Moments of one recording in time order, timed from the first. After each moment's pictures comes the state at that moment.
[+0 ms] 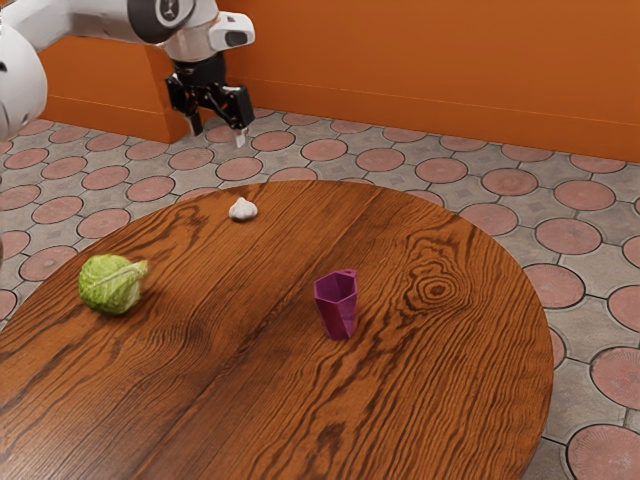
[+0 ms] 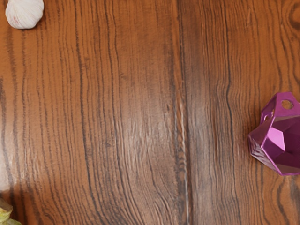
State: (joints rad) arm -0.11 0.32 0.15 -1.20 0.00 1.61 0.08
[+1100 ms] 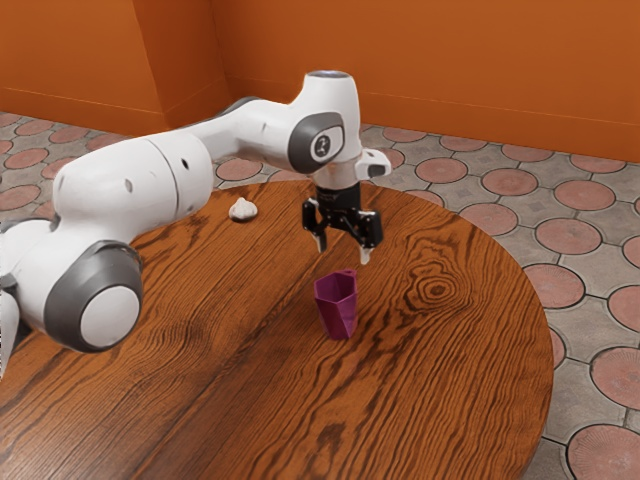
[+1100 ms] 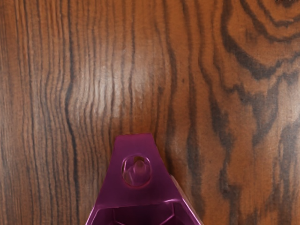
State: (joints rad) arm -0.22 0.80 0.04 -0.99 -0.07 1.71 -0.13
